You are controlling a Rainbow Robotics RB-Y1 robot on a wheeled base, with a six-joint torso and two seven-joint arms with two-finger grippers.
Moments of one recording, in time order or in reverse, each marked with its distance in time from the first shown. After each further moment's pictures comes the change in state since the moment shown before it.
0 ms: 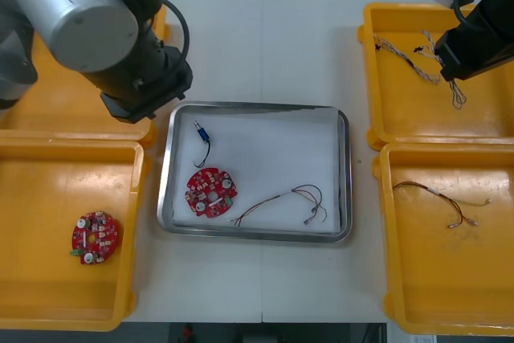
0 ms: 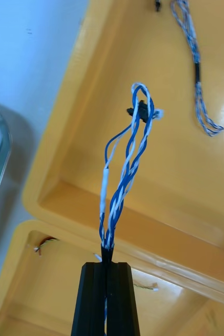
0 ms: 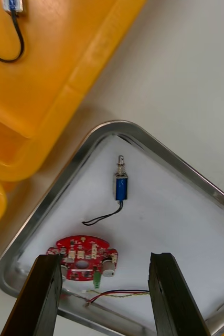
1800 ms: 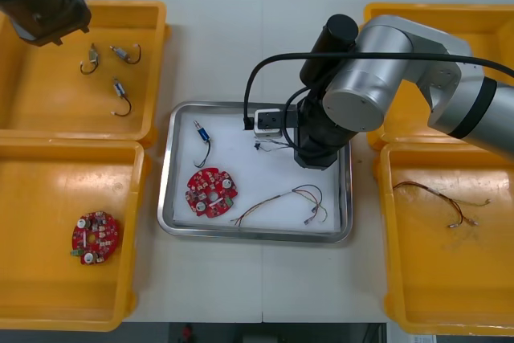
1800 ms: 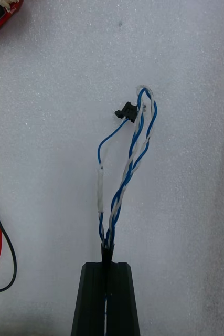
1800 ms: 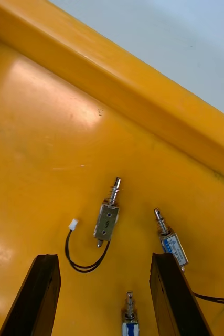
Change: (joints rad) right arm -0.120 0.181 0.743 -0.030 0.024 -0.547 0.563; left arm -0.274 0.043 -0.031 1.140 -0.063 -0.648 -0.830
